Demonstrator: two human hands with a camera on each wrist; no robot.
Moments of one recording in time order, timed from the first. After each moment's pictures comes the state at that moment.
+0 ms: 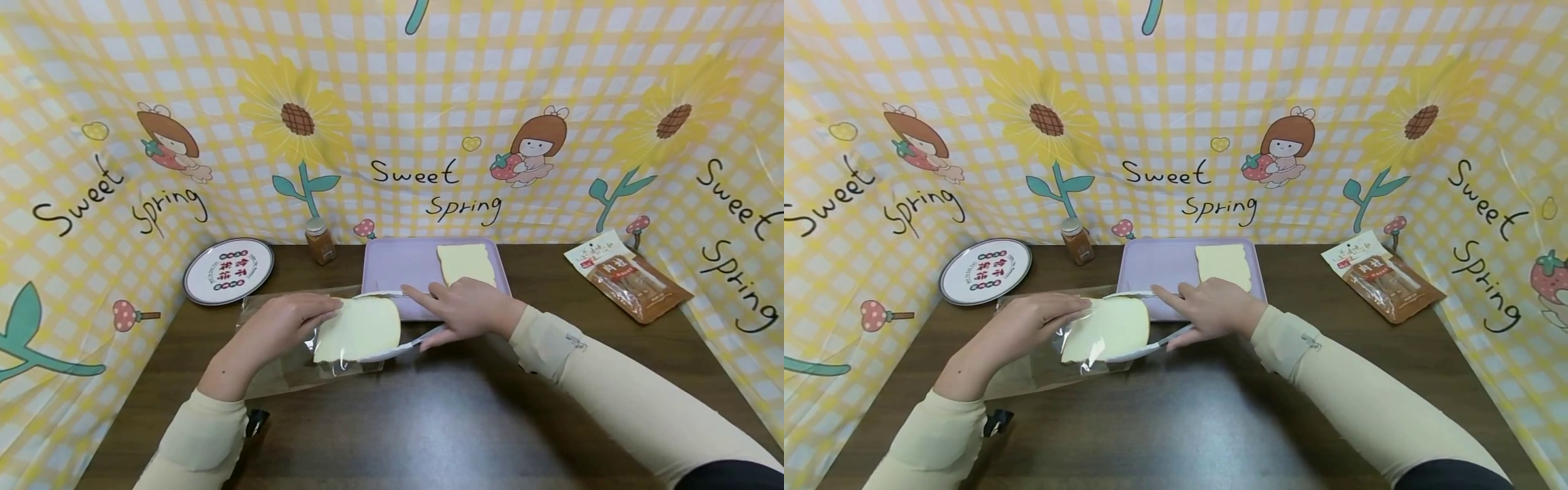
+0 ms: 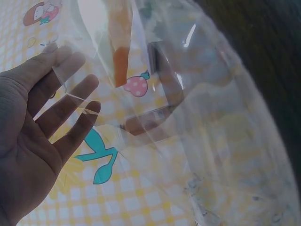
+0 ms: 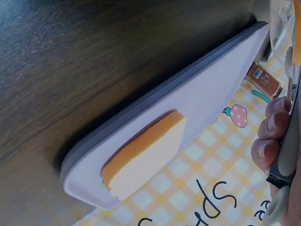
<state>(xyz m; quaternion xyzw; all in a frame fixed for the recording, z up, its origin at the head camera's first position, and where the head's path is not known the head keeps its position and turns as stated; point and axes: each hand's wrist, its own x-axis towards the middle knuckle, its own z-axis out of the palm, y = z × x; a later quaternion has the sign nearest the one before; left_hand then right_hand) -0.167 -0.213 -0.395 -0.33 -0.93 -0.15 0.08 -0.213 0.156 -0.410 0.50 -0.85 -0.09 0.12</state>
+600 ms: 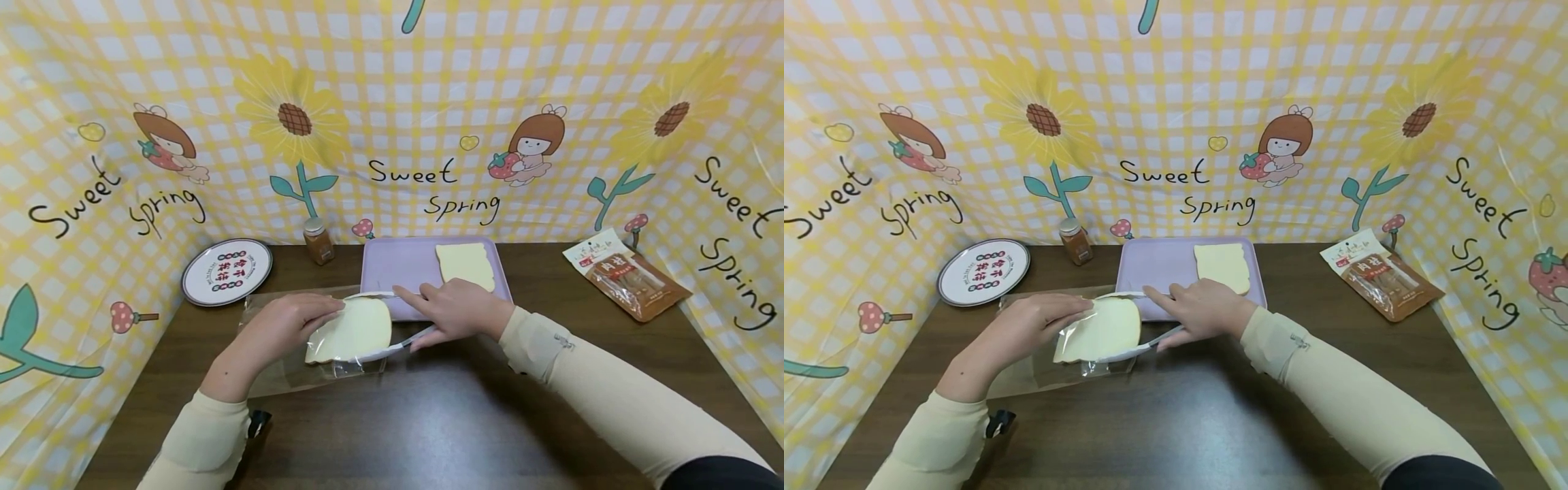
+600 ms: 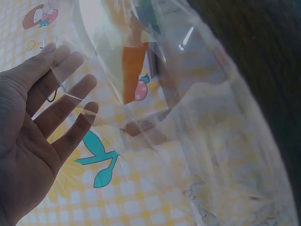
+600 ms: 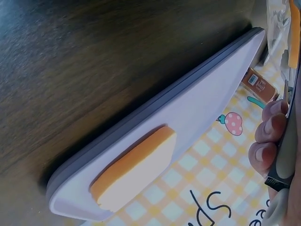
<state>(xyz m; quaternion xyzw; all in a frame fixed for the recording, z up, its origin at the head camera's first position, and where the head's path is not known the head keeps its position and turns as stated) -0.167 -0.208 -0.397 -0.35 -0.92 -0.16 0.09 -0.212 0.141 -0.413 0.50 -0.85 -0.10 0.12</state>
